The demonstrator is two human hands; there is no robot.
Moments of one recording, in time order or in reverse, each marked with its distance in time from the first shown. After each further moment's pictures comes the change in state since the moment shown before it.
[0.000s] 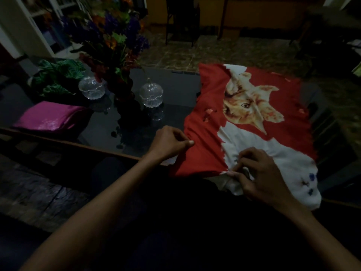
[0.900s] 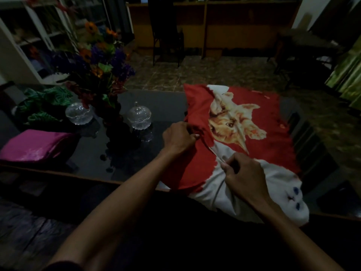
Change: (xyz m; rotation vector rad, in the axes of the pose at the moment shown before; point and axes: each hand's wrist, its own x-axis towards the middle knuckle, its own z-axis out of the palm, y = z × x) left_hand 0.080 0.060 0.031 0.279 0.179 0.096; right_hand 0.041 -0.008 0.006 0.017 0.191 0.410
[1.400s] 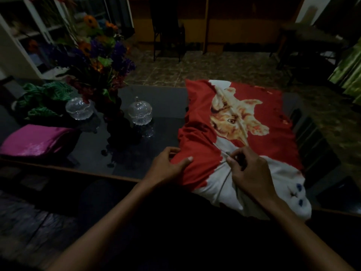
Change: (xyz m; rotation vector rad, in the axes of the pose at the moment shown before) left_hand -0.094 -0.054 -0.008 -0.431 -0.226 -0.163; right_hand -0.001 0.008 -0.005 0.125 0.018 -0.036
